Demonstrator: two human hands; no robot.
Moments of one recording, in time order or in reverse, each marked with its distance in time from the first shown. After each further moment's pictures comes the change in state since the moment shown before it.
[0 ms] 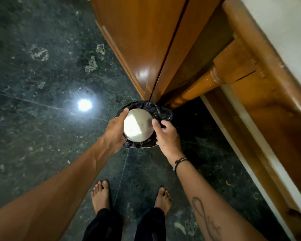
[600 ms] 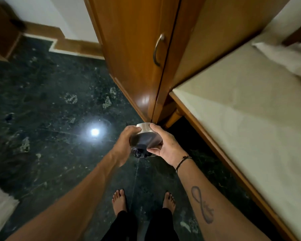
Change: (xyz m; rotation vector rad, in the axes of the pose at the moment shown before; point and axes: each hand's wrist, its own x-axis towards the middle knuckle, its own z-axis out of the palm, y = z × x) left_hand -0.253 0.099 -0.004 0.169 -0.250 0.215; right_hand -0.190 -0.150 -0.079 0.772 -0.262 0.227
